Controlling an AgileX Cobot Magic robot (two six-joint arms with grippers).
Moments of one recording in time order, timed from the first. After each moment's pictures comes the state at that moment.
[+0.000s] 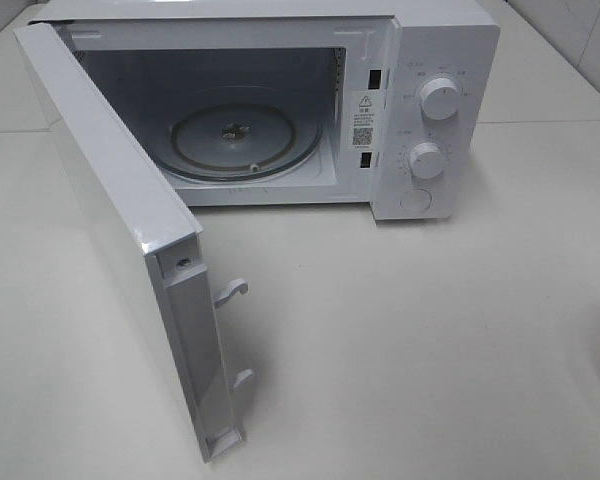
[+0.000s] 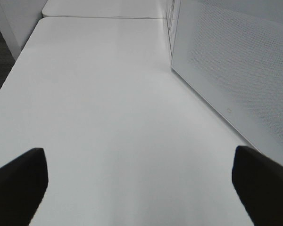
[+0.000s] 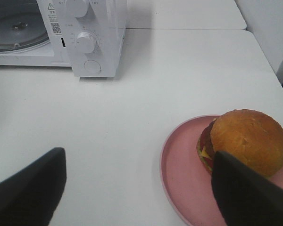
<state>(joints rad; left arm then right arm) 0.06 -0.01 -0.52 -0.09 1.08 0.07 0.09 0.00 -0.49 -0.06 0.98 0.06</state>
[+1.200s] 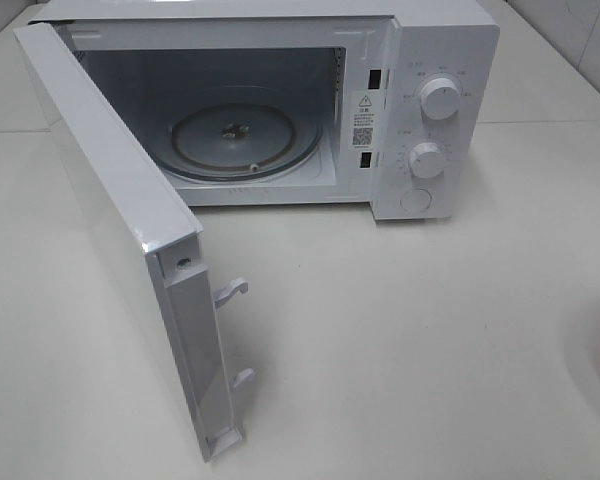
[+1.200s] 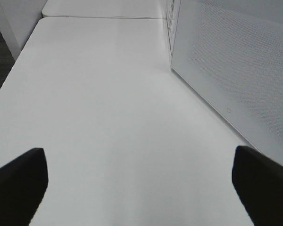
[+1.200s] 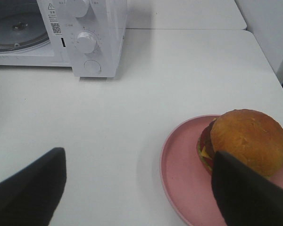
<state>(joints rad) 0.06 -0.01 -0.52 -0.09 1.08 0.07 0.09 0.00 -0.49 -0.06 0.98 0.06</state>
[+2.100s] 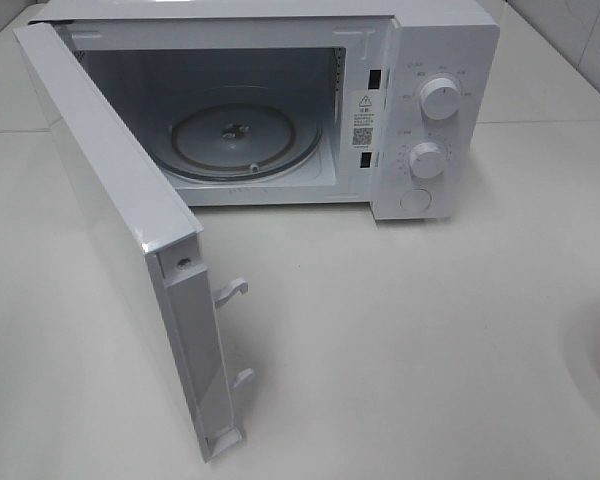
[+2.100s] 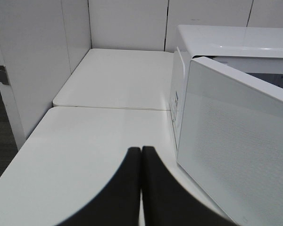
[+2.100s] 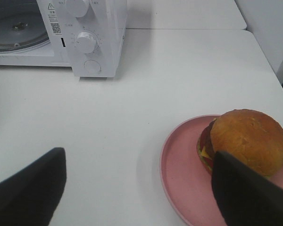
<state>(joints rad) 0.06 0.09 -0.36 -0.10 0.51 0.07 0.09 0.00 -0.49 -0.06 0.98 0.06</state>
